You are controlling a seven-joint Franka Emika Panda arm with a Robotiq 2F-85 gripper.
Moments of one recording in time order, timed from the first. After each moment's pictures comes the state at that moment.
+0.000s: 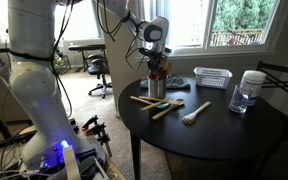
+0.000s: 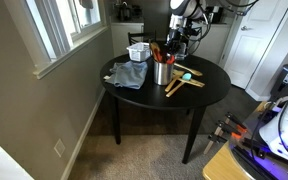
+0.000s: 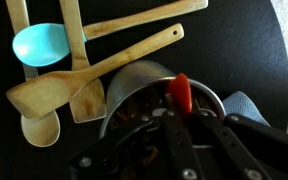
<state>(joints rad) -0.03 0.32 0.02 -1.88 0.21 2.14 -0.11</state>
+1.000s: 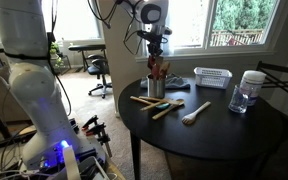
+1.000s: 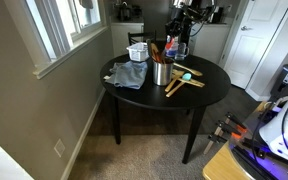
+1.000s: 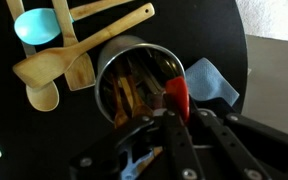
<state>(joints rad) -0.04 0.17 0.02 -1.85 0.28 2.07 -0.07</state>
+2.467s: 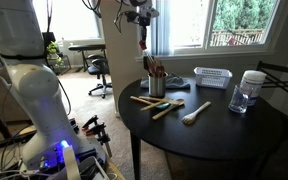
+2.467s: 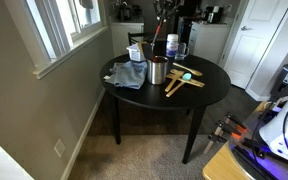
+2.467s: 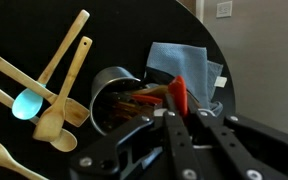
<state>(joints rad) 0.08 0.08 0.04 -1.75 0.25 2.00 0.74</state>
